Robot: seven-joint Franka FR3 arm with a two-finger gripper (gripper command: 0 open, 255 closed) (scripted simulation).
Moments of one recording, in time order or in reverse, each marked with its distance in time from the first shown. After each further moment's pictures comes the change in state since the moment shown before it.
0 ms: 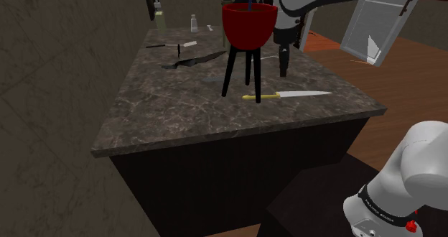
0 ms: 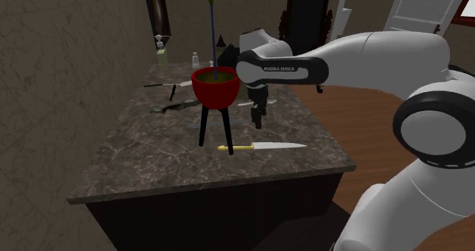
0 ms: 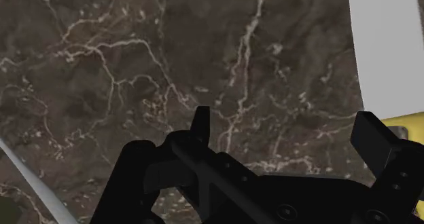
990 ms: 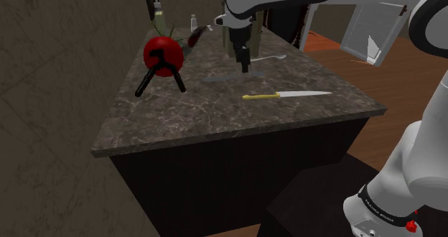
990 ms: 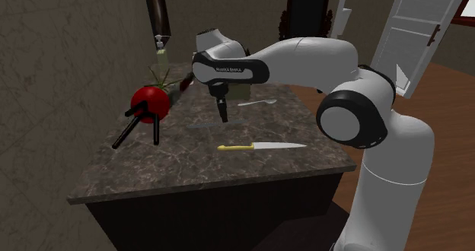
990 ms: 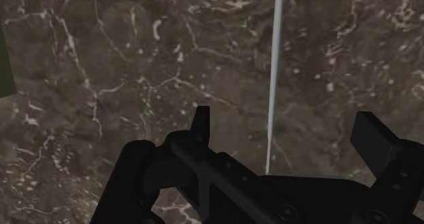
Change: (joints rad) arm 0.076 0.399 0.052 0.445 0.021 0.001 -0.317
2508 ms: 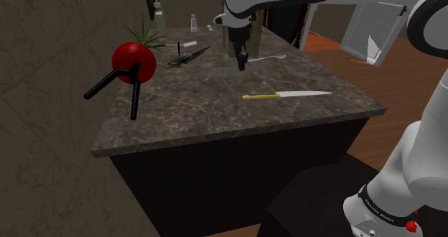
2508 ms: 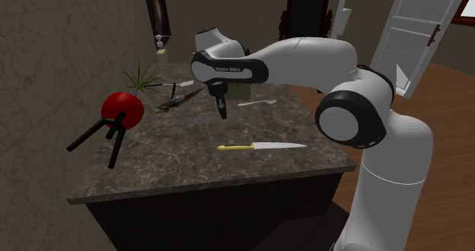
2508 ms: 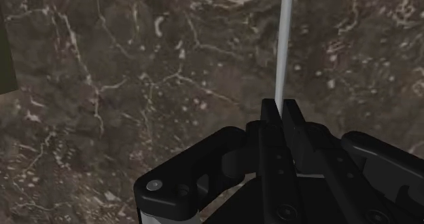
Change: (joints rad) arm 0.001 0.007 0.001 0.014 0.000 -0.007 -0.002
